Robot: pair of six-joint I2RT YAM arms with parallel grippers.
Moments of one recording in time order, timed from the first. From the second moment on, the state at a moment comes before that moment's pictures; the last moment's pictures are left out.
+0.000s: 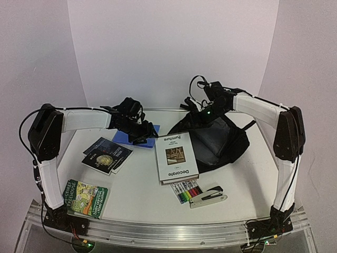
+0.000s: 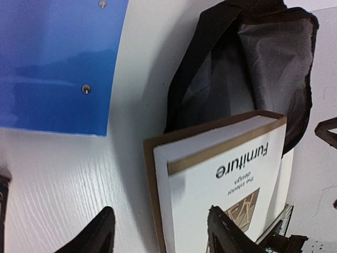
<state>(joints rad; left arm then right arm) -0.65 1.93 1.43 -0.39 0.27 -0.76 0.52 2.04 1.83 -0.78 -0.53 0.02</state>
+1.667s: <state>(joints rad) -0.62 2.10 1.44 0.09 0.54 -1.04 0.37 2.05 1.76 -0.80 -0.50 0.05</state>
